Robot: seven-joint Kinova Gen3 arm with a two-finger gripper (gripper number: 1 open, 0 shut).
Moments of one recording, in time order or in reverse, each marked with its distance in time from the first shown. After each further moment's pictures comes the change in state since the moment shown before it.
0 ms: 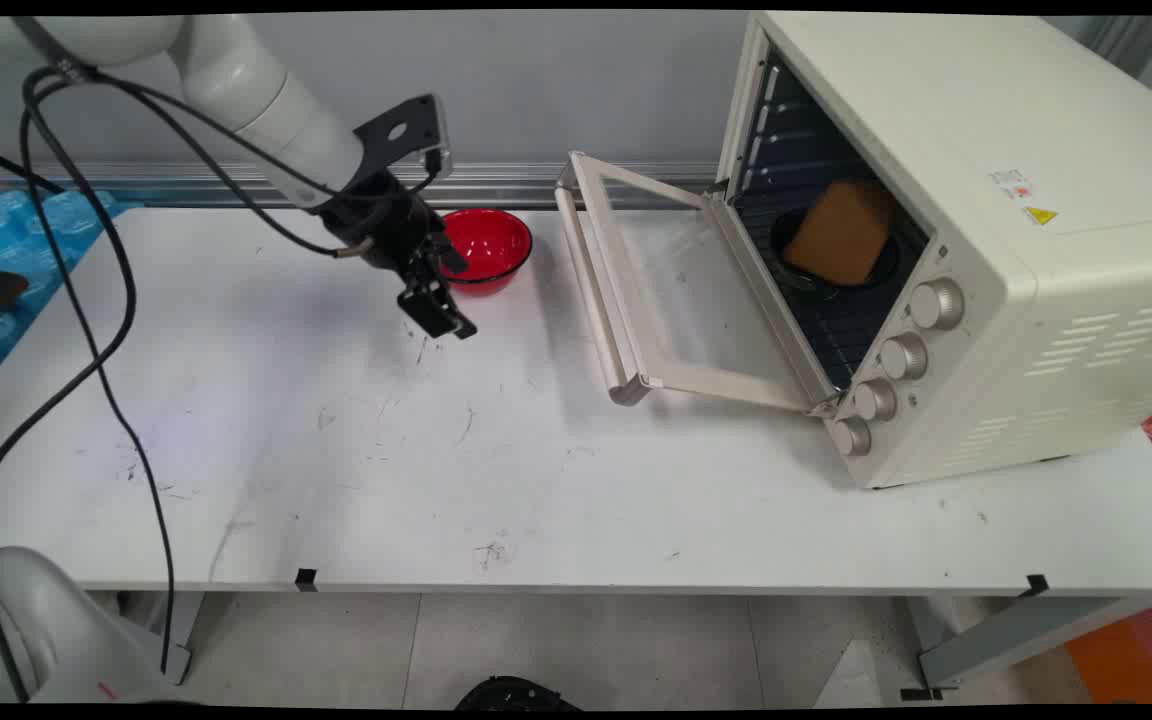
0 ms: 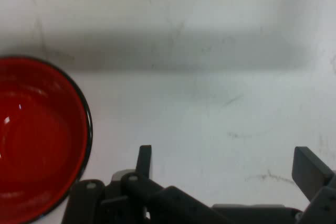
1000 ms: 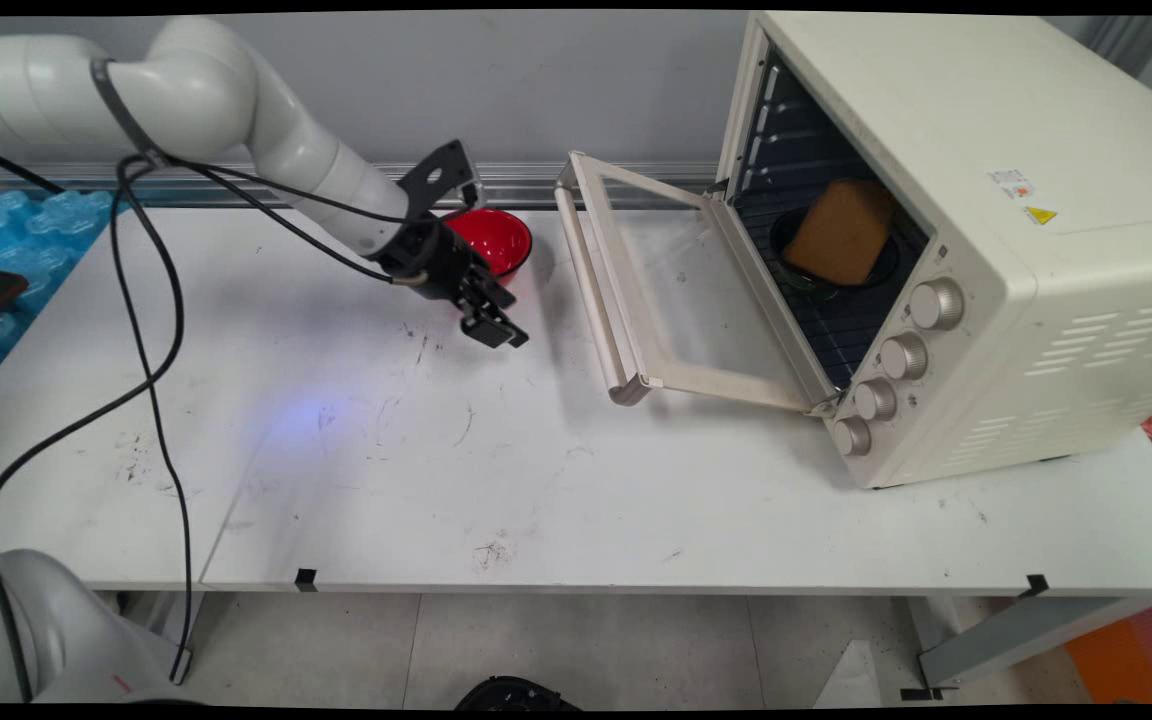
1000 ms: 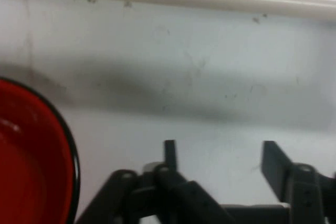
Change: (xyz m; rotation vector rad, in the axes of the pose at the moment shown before) arm -0.016 -0.020 0.079 -0.030 0.136 -0.121
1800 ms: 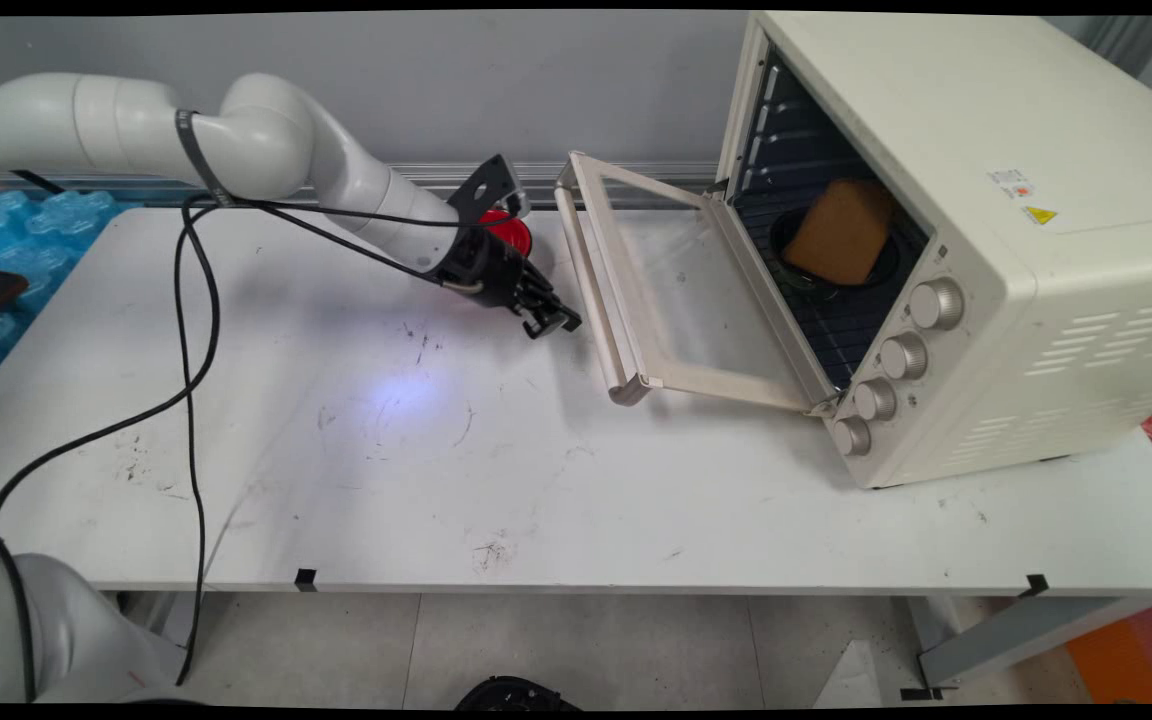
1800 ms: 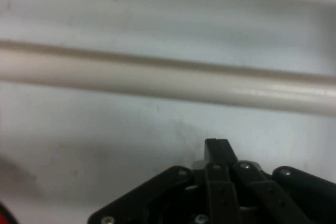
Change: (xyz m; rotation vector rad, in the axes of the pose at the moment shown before) arm 0.011 -0.006 0.054 -0.038 0.143 -0.016
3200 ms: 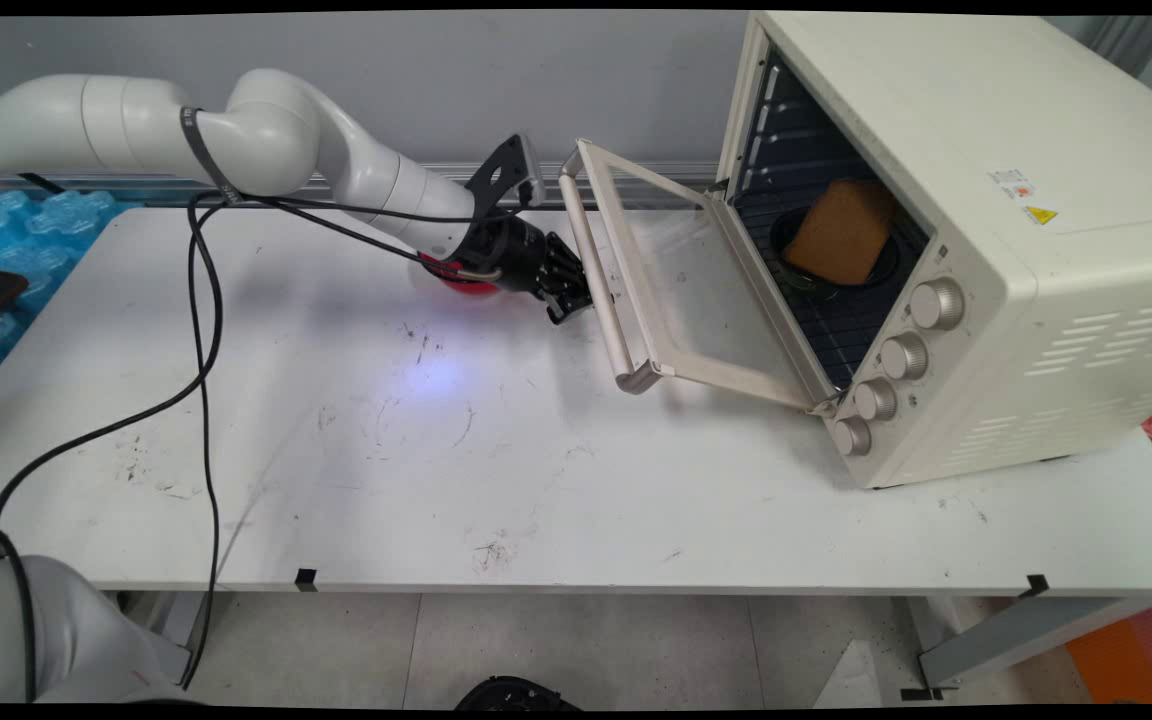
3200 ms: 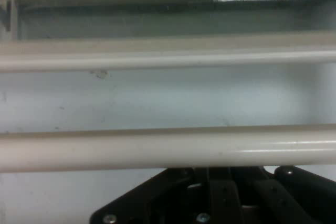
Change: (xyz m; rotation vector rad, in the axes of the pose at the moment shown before) arm 0.021 0.005 -0.001 -0.019 0.115 0.138
